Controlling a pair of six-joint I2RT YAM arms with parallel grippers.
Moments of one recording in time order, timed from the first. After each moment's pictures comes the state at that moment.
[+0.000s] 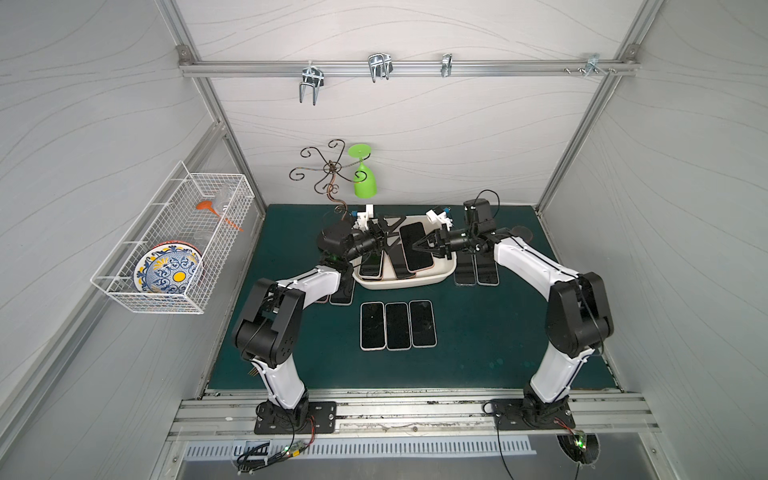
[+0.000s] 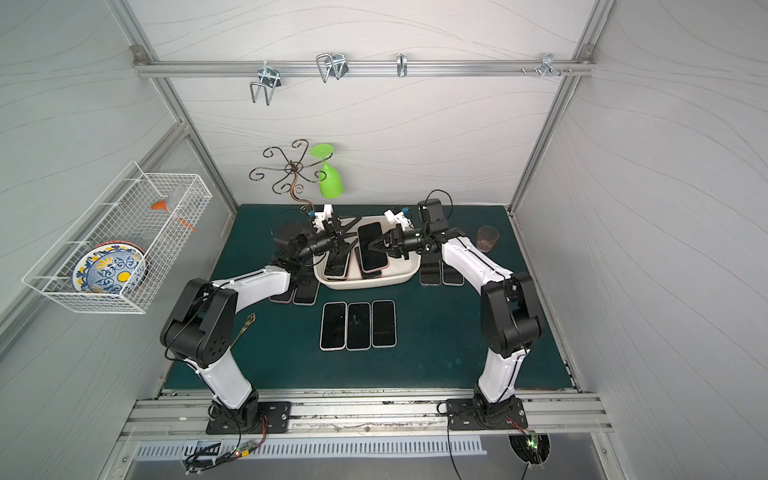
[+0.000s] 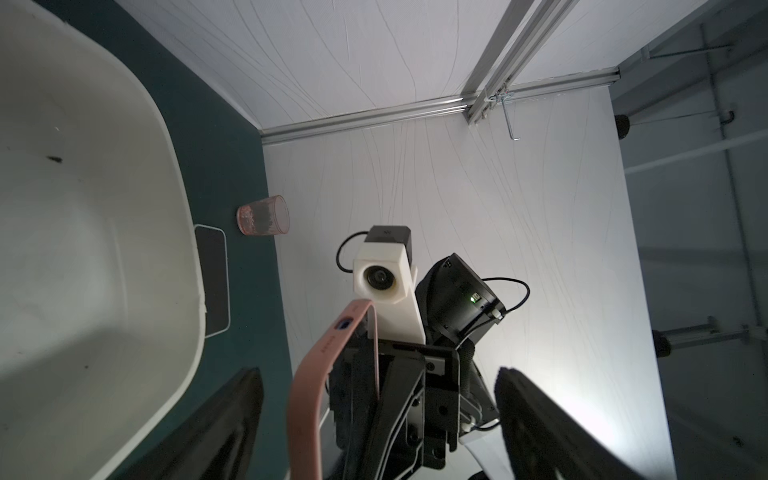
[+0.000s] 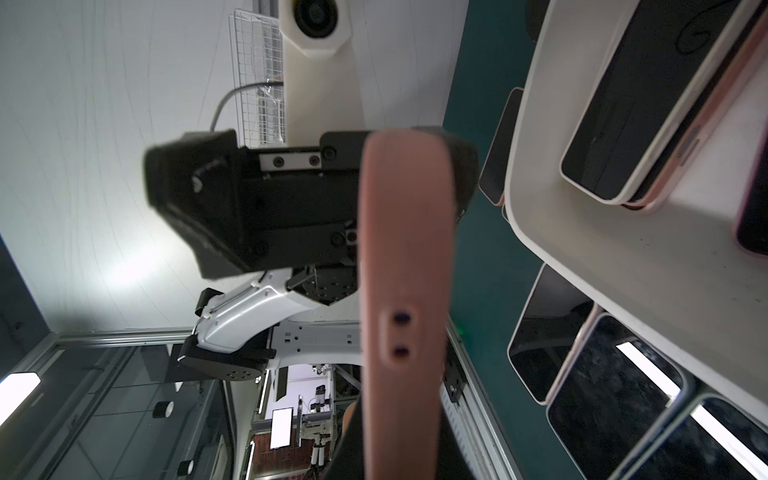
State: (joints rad) left arm -0.31 1.74 1.04 0.77 0.74 -1.44; right arm 0.39 1.76 1.40 -0.31 -1.19 0.69
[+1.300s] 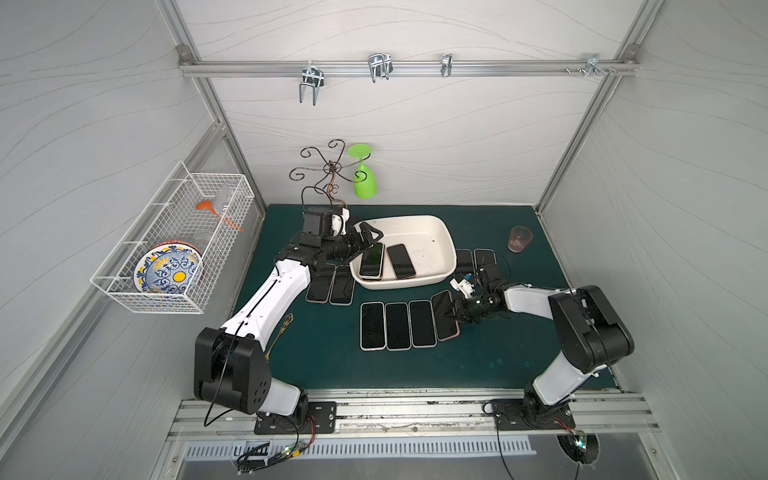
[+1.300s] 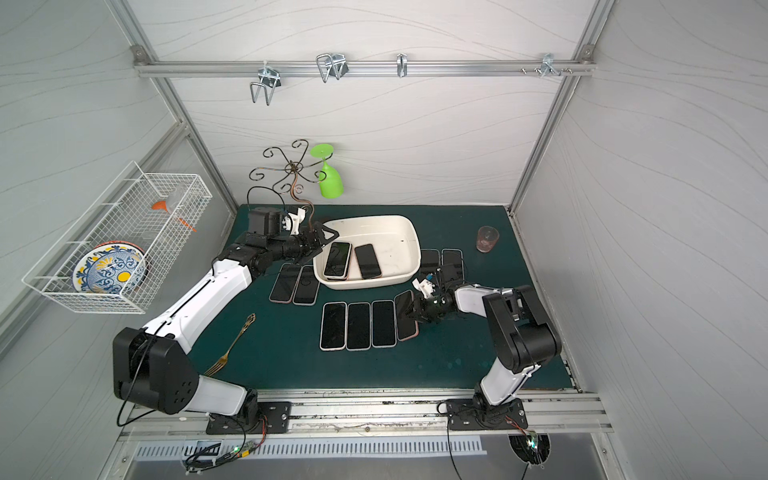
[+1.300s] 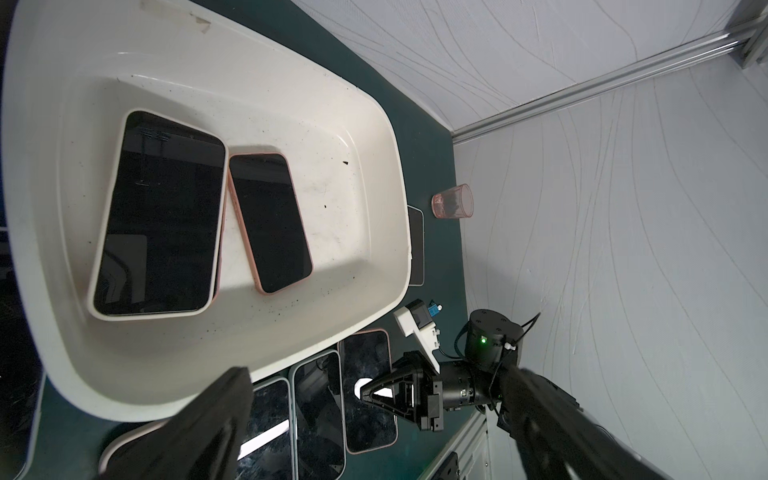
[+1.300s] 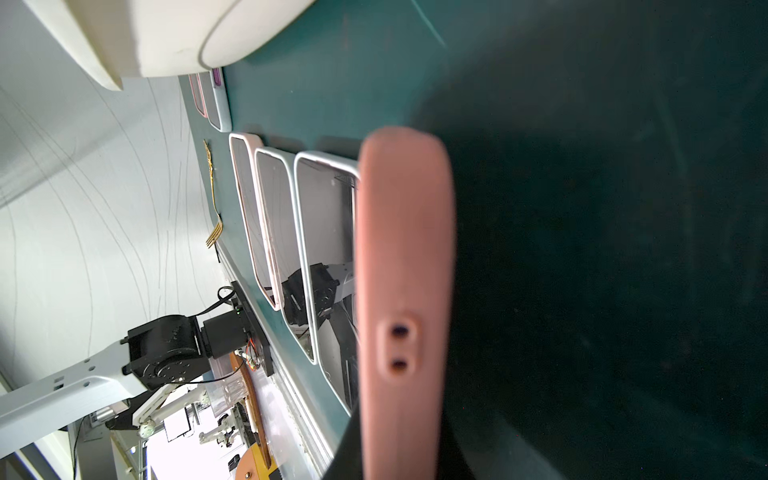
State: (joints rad) left arm -0.23 1.45 1.21 -0.38 0.56 -0.73; right arm 0.34 1.67 0.72 -0.25 -0.80 0.37
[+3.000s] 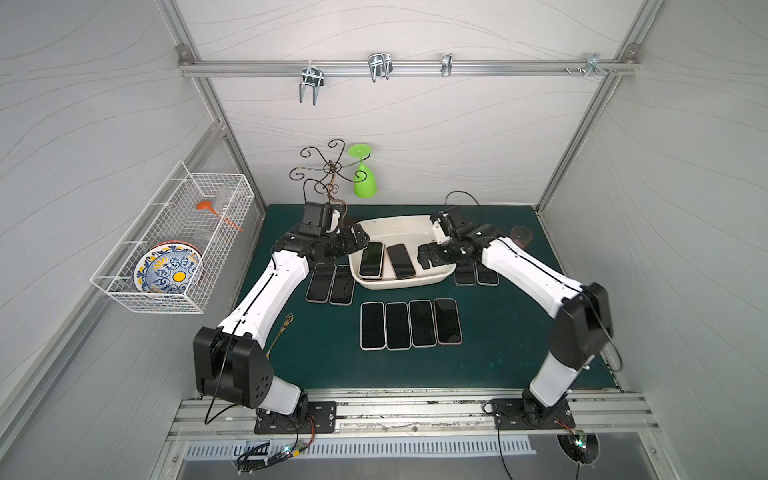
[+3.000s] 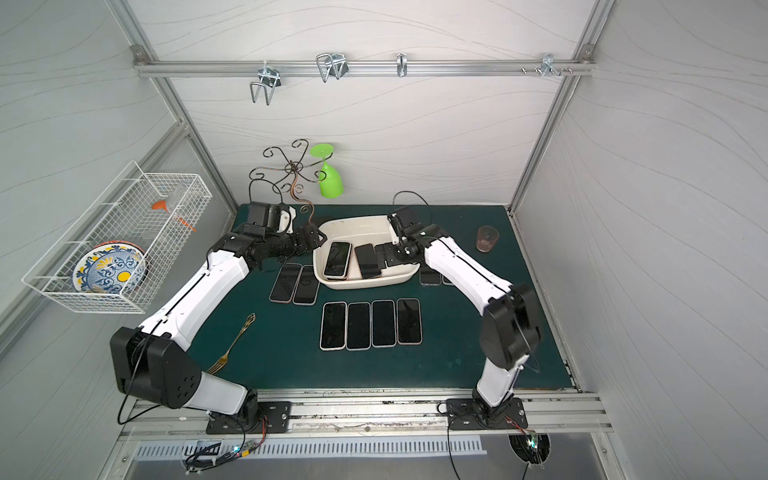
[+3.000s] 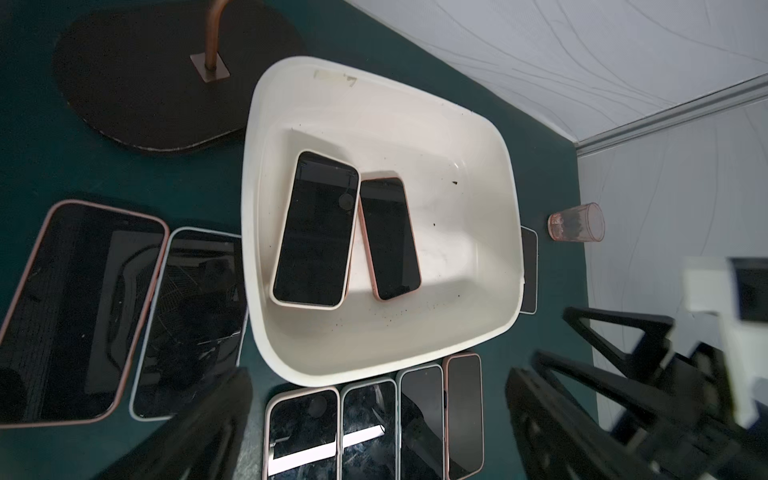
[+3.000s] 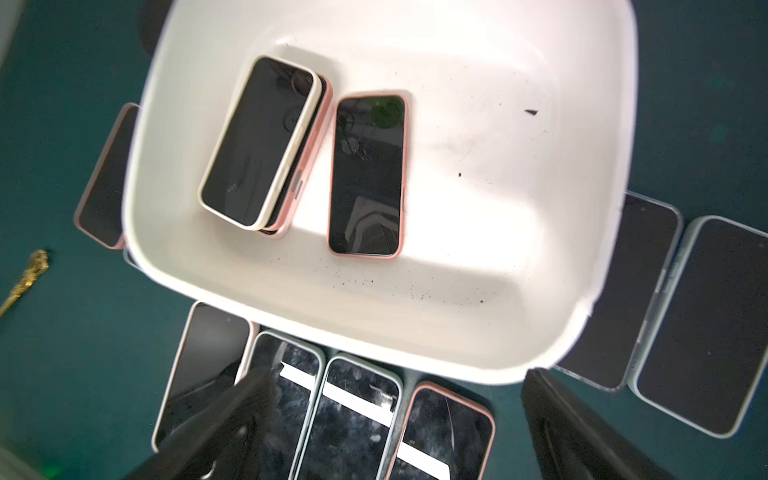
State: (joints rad) left arm -0.22 1.47 1.36 -0.68 0.25 -0.54; right arm 0.62 1.85 1.63 -0.78 -0.01 0.21
